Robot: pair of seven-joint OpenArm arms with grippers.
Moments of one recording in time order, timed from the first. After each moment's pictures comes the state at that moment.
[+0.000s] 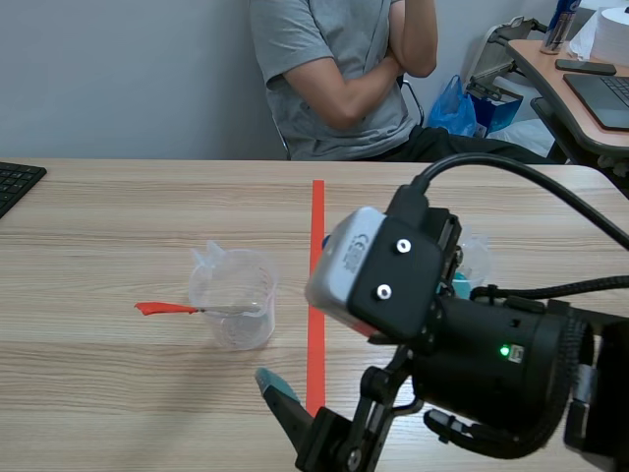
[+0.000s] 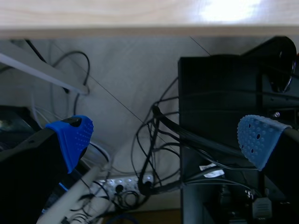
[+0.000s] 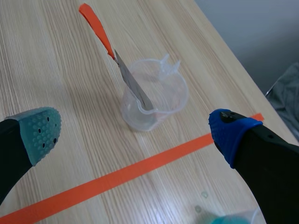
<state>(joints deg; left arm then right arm) 61.5 -26.3 -14.2 75.1 -22.5 -21.4 -18.1 -20.7 29.7 -26.0 112.7 -13.6 24.5 4.3</state>
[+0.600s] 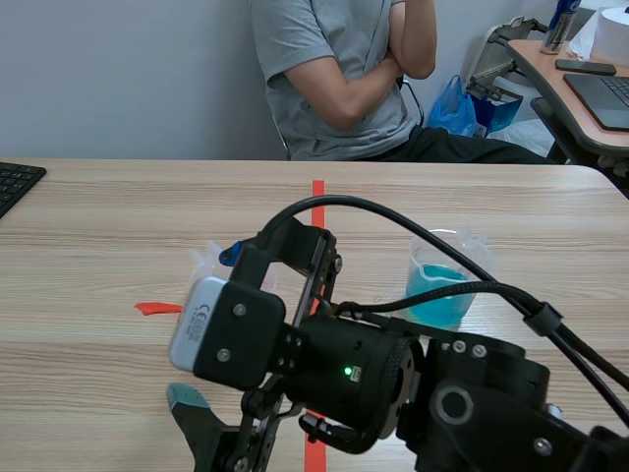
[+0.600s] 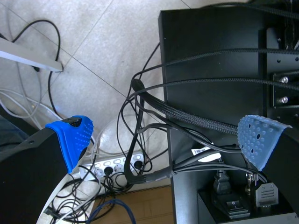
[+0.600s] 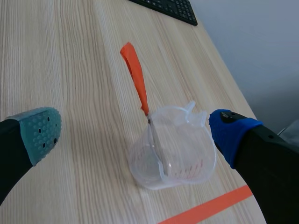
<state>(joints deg) 45.9 -26.2 -2.5 56.6 -16.4 -21.4 -18.3 -6.0 20.1 -43.0 95.5 -25.9 16.7 12.2</state>
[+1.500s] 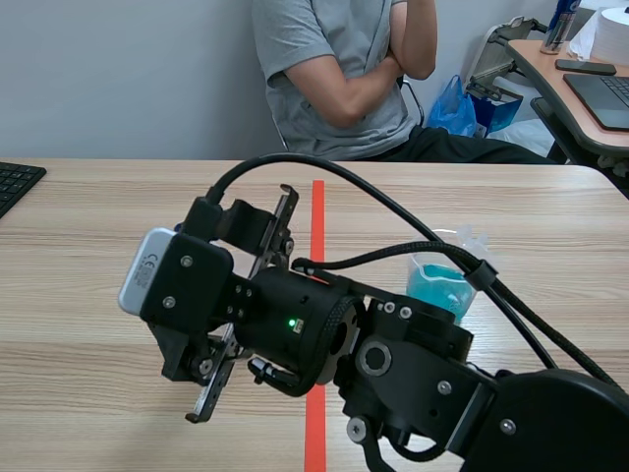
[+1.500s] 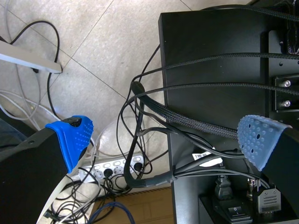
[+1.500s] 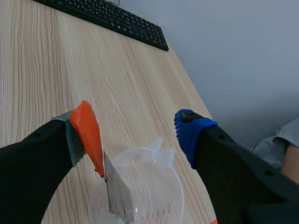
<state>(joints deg) 44.3 -26.2 -2.2 55.5 -16.4 -21.4 -18.3 1.7 14.6 -47.1 88.7 -26.1 9.0 14.7</state>
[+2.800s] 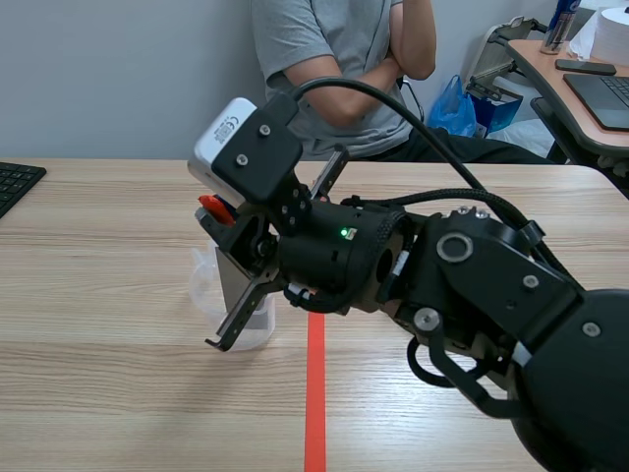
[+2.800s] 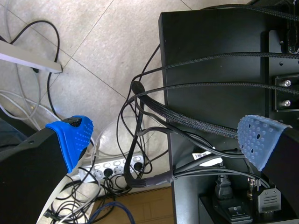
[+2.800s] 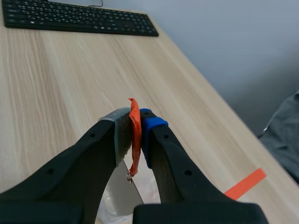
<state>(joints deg) 44.3 -26.2 -2.2 55.5 -16.4 -21.4 -18.3 2.2 15.3 -36.4 96.0 -6.0 21.9 1.5</state>
